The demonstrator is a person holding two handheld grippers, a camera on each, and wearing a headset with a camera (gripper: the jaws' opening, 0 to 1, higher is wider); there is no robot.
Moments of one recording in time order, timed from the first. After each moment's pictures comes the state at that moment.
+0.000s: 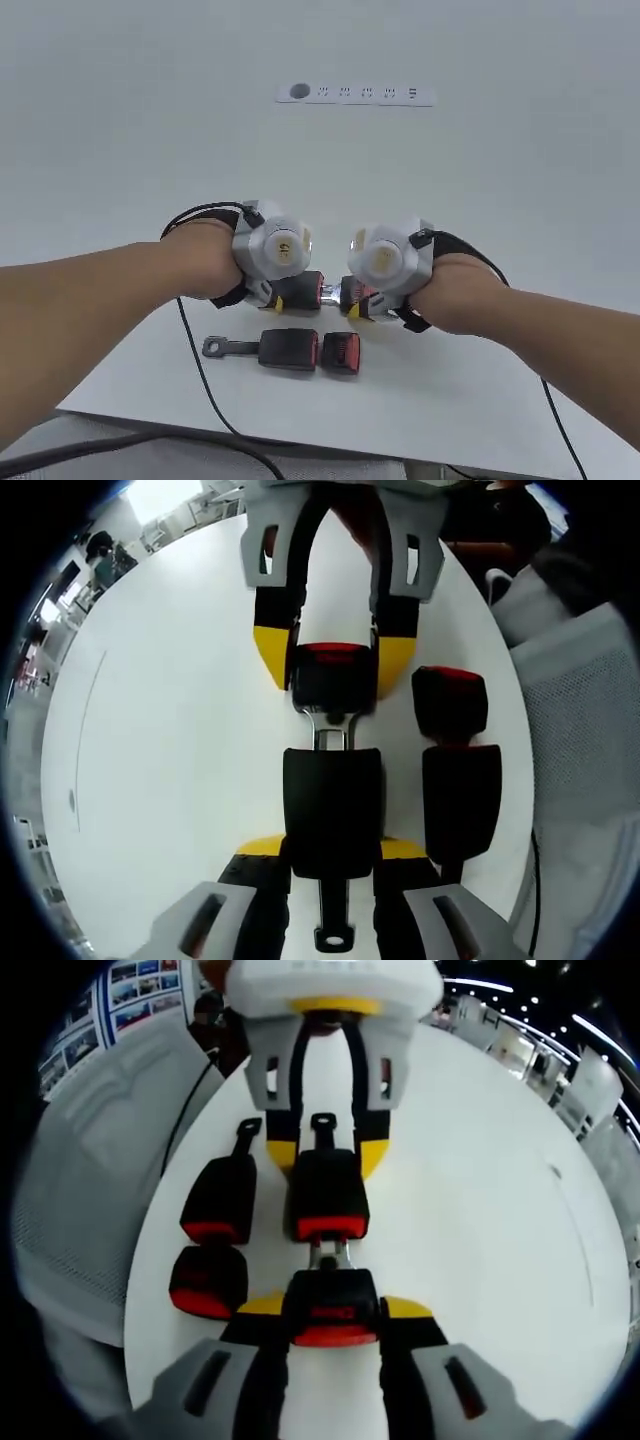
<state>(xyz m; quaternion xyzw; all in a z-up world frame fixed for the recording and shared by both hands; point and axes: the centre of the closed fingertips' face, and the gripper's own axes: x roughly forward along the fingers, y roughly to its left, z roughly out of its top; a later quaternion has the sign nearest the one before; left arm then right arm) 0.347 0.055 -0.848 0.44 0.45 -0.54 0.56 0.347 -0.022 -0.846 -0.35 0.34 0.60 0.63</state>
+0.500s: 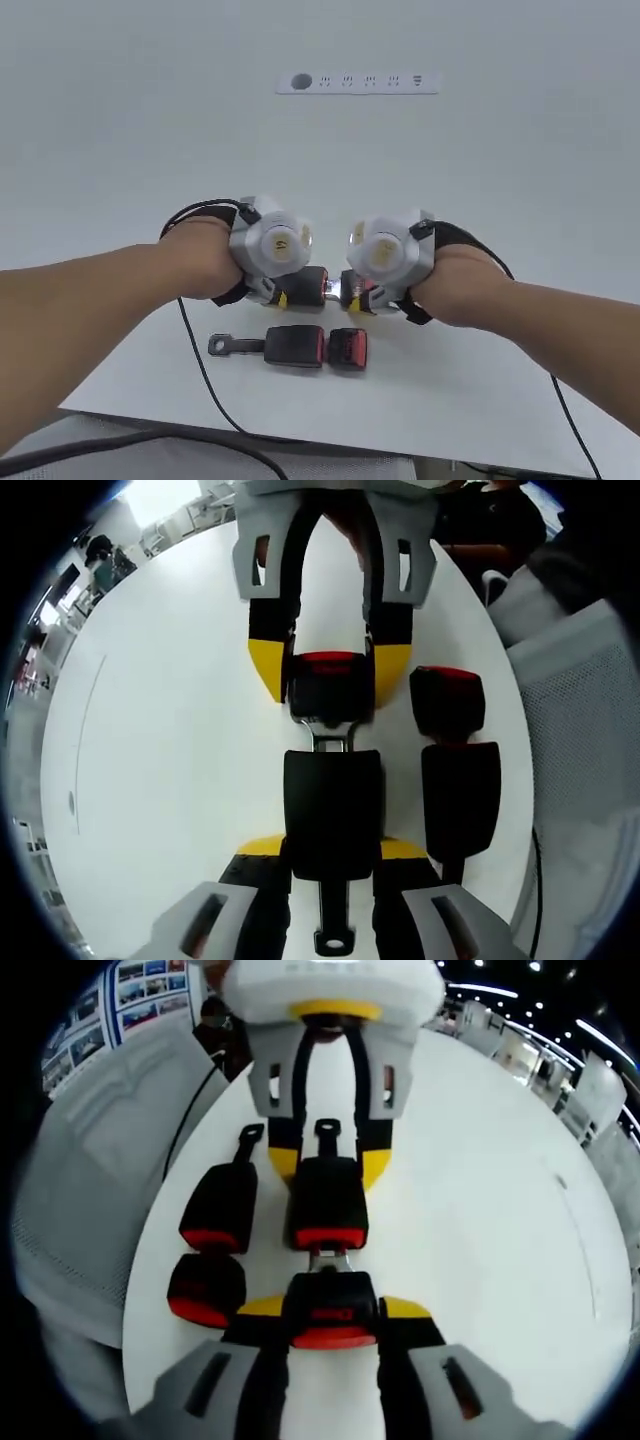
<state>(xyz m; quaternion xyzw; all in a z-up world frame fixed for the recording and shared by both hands) 0.348 0.055 -0.848 0.43 0.44 -0.55 0.56 0.350 -0.016 -0.844 -0.34 0.33 0.62 0.63</state>
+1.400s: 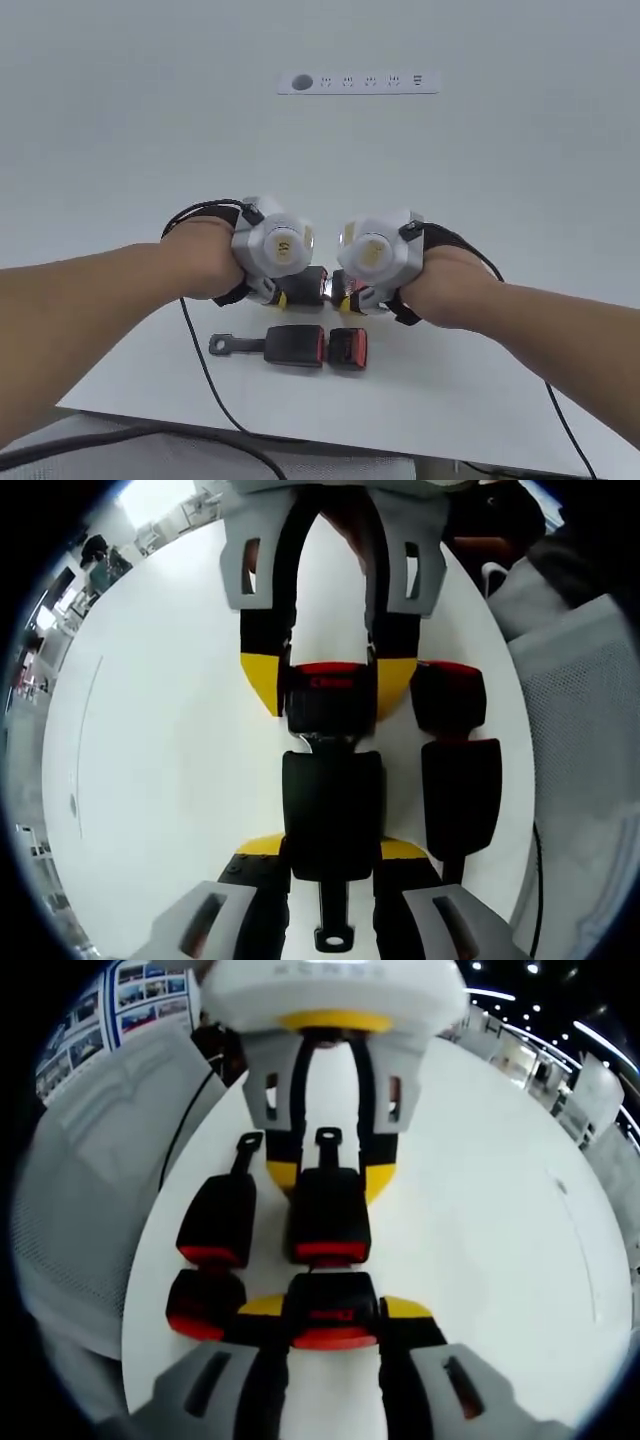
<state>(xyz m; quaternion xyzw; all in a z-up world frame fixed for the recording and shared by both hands) 0.347 0.055 -0.849 0.45 0.45 -0.55 0.55 0.348 -0.007 -0.844 -0.34 0.32 0.62 0.64</state>
